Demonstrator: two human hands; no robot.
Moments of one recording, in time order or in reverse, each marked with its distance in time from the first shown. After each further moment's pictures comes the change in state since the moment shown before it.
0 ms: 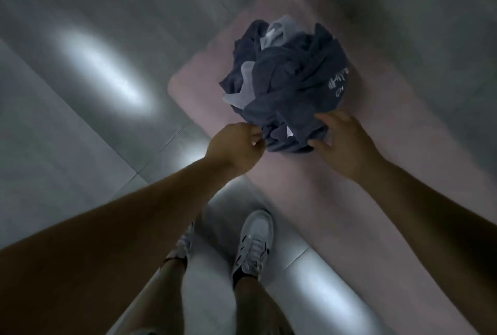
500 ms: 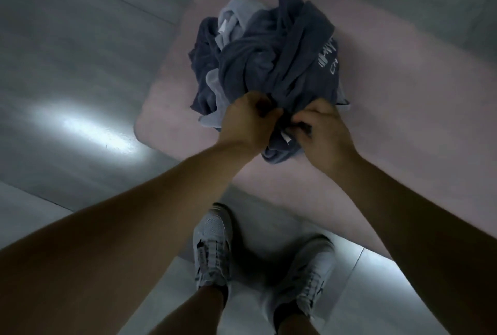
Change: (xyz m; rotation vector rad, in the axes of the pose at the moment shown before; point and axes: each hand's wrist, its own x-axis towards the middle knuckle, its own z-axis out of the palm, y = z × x) left_hand 0.126 0.002 0.027 -0.161 0.087 0.195; right_hand 0.063 0.012 0.105 0.198 0.366 0.099
